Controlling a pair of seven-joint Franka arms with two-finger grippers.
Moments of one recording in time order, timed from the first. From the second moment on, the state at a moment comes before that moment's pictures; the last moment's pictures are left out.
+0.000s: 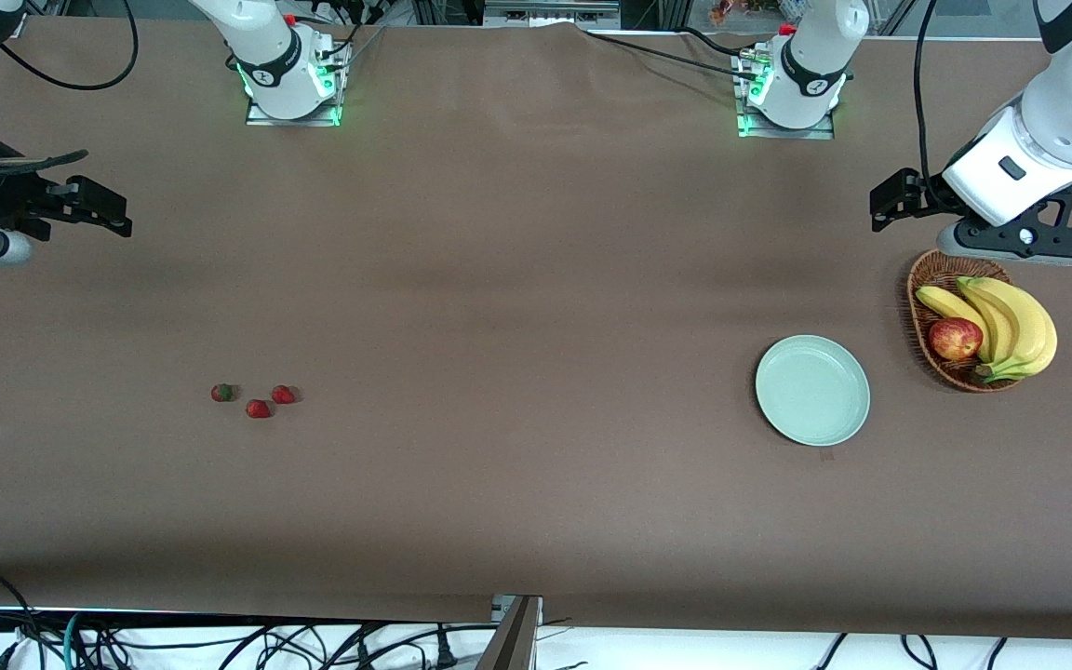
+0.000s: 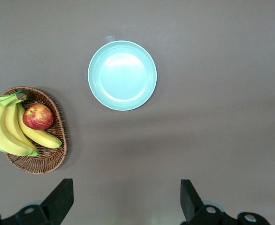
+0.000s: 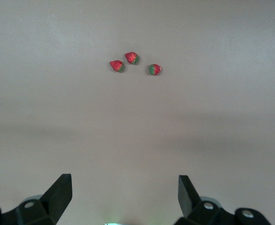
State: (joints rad) left arm 0.01 0.02 -0.16 -1.61 0.01 1.53 -0.06; right arm -0.02 0.07 0.06 -1.54 -0.01 1.52 -0.03
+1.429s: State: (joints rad) left arm 0.01 0.02 -0.16 -1.61 0.01 1.53 -0.06; right arm -0.02 0.11 0.06 -1.54 -0.01 1.59 -0.03
